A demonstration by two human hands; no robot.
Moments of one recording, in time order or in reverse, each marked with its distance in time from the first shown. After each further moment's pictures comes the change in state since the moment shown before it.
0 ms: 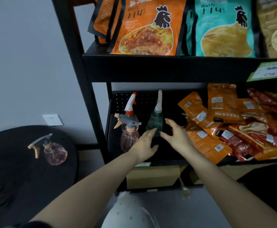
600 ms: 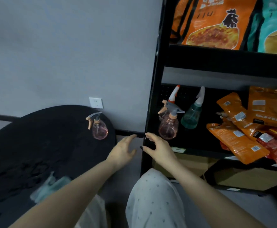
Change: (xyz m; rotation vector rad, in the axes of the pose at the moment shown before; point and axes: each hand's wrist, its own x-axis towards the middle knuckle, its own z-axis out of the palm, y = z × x) left_hand -0.185 -0.118 -0.064 0.054 0.277 -0.202; right_hand -0.103 -0.119 0.136 0.083 -0.290 -0.214
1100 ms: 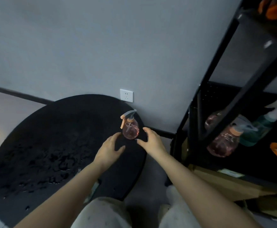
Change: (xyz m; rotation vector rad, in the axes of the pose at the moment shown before) left_hand 0.001 -0.163 -0.074 -0.052 0.182 -0.361; right_hand 0.136 -0.056 0.149 -0.047 -0.156 0.107
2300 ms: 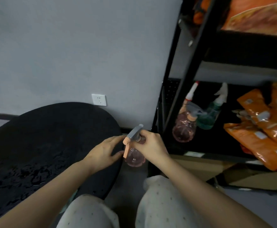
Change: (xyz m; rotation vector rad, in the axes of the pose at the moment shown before) left_hand -0.023 0.077 0.006 0.184 -0.241 0.500; right_hand -0.095 0.011 -0.082 0.141 0.209 -0.053
